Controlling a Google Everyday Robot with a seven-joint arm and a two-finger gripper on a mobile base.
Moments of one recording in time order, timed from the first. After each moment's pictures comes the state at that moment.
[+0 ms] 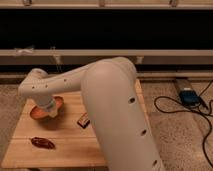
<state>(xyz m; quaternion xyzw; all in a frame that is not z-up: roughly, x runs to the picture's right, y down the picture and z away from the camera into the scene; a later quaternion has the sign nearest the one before) -0.297 0.127 0.784 -0.28 -0.13 -0.34 0.89</state>
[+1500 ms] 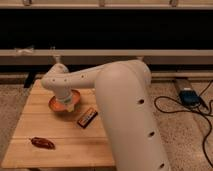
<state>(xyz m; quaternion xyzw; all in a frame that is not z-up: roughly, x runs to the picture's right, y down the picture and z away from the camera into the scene) -0.207 0.120 0.816 -0.32 -0.09 -0.27 0.90</state>
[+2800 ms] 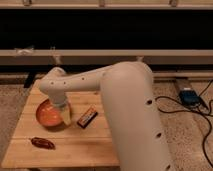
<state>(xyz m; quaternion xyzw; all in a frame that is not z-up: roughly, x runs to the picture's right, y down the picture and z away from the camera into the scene) -0.235 0.136 0.796 -0.32 -0.15 -0.27 0.90</state>
